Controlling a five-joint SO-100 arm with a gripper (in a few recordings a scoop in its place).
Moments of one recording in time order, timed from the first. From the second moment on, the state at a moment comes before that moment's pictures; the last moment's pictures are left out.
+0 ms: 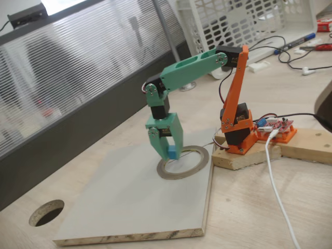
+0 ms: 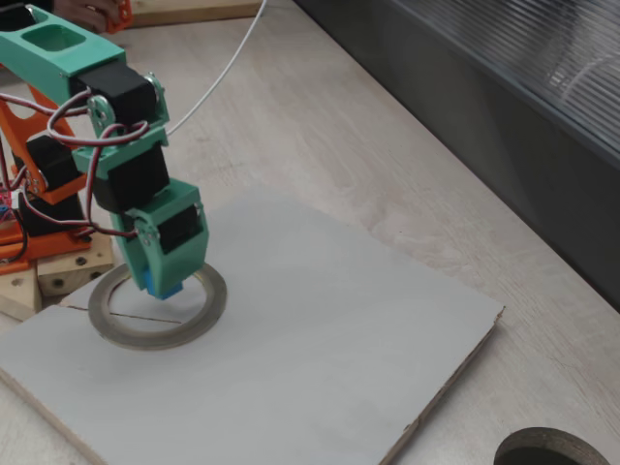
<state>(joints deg) 5.4 112.2 123.0 71.7 100.5</state>
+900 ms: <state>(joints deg) 5.3 112.6 128.0 71.3 100.5</state>
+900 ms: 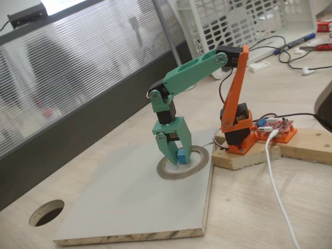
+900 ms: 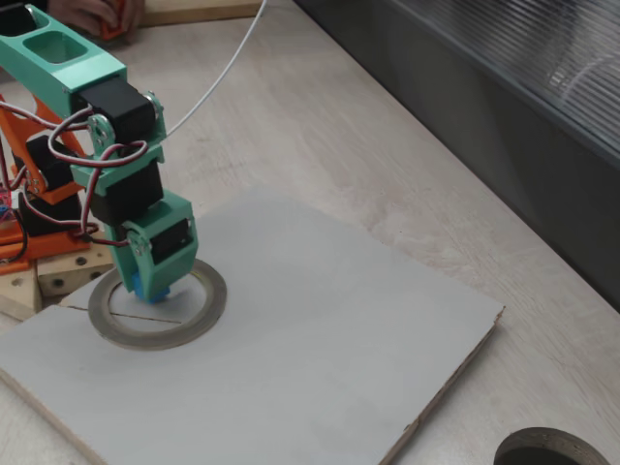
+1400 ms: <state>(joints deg) 6.0 112.6 128.0 71.1 100.7</state>
